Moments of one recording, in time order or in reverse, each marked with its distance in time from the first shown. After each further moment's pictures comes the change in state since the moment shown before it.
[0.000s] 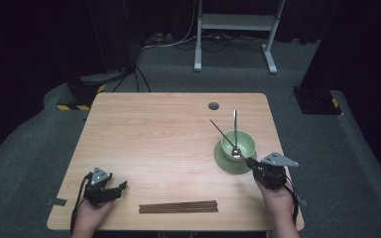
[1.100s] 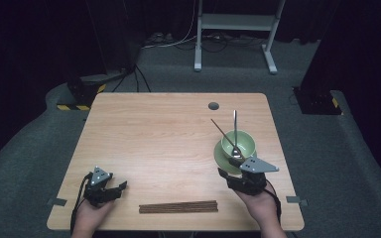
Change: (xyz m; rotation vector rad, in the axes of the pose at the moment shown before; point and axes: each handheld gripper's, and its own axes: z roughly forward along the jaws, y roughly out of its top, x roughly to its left) left arm 0.000 0.000 0.000 -0.003 -0.002 0.007; right arm 0.064 0.020 0.005 -0.094 0.205 -0.086
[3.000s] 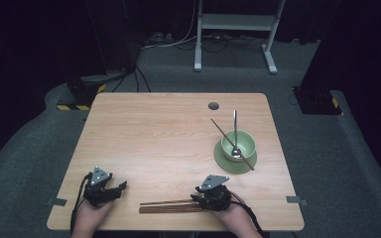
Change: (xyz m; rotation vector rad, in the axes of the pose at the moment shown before) left arm 0.001 0.000 0.000 0.002 0.002 -0.003; right arm 0.065 -0.036 0.072 0.329 0.201 -0.125
